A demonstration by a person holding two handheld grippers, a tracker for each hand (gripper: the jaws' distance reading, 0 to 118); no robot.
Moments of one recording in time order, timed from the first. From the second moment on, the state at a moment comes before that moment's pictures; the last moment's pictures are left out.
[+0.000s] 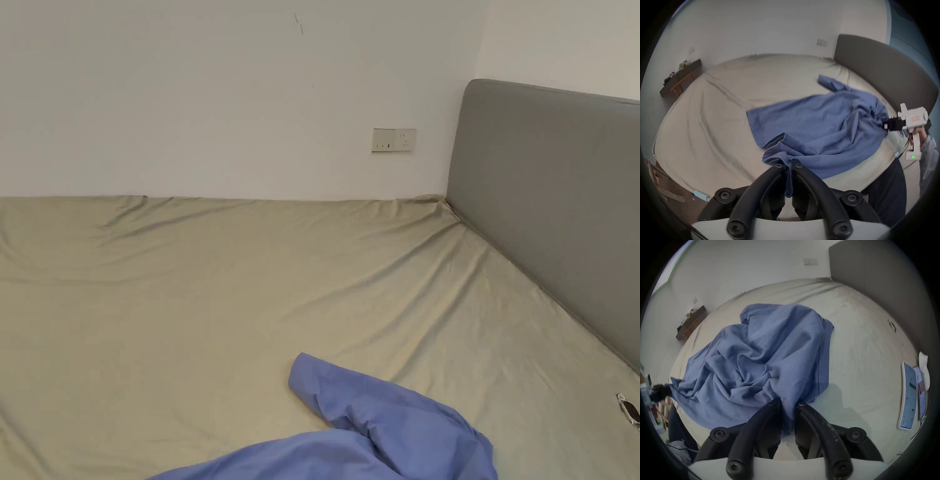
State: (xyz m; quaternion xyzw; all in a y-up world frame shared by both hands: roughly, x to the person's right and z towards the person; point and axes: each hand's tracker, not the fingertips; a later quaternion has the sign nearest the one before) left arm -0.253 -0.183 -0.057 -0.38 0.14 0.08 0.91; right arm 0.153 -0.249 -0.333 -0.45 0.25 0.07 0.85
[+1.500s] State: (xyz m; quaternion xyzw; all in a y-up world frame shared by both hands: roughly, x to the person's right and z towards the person) left arm -0.392 0.002 -0.174 -0.04 0.19 0.13 0.97; right arm 0.038 -0.035 -0.394 -0.17 0.32 0.04 0.93
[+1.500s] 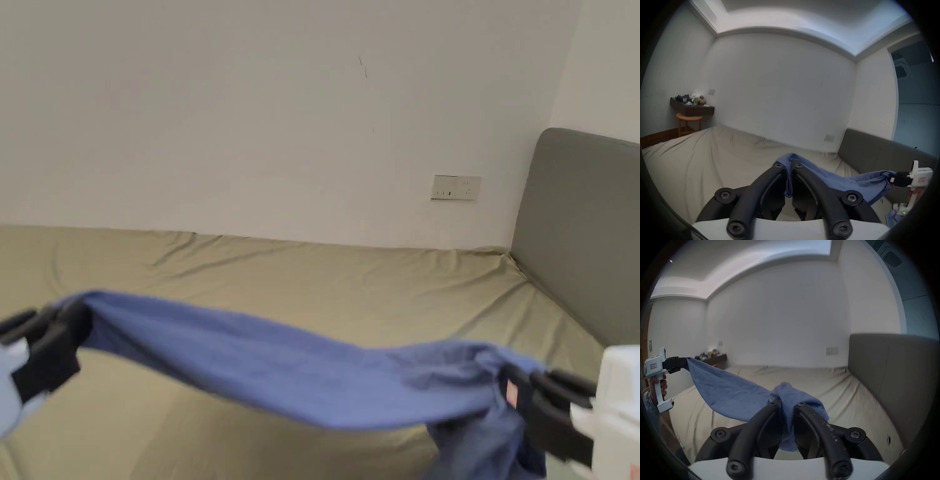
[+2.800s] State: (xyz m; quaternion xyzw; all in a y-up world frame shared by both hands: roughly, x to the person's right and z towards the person) left arm -0.276 -0.041 -0.058 0.02 0.24 0.01 0.97; right arm 0.109 -0.066 -0.223 -0.05 0.25 -0.05 0.97
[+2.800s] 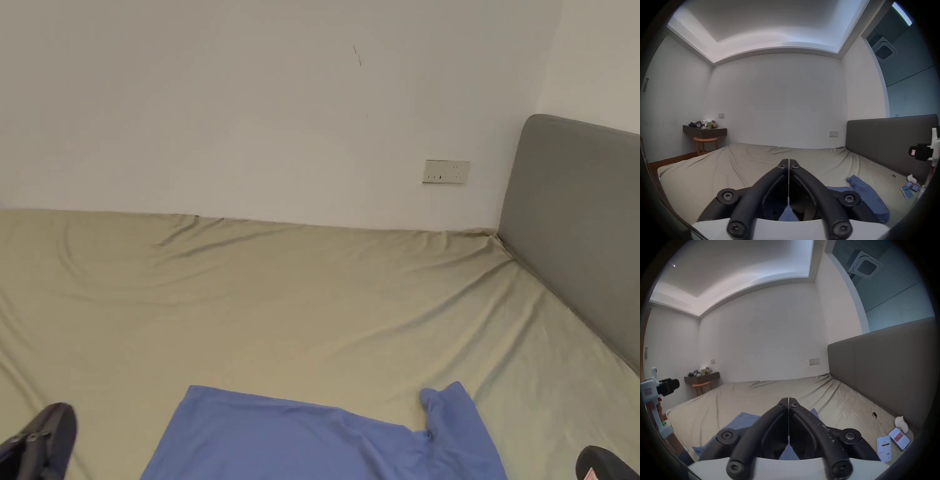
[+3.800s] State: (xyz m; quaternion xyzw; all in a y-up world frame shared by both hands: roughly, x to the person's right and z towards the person) left arm -0.479 -0.241 -0.476 -0.46 0.19 0.11 0.86; right arm 0.069 -0.174 -0.393 -0.21 0.20 -0.04 0.96
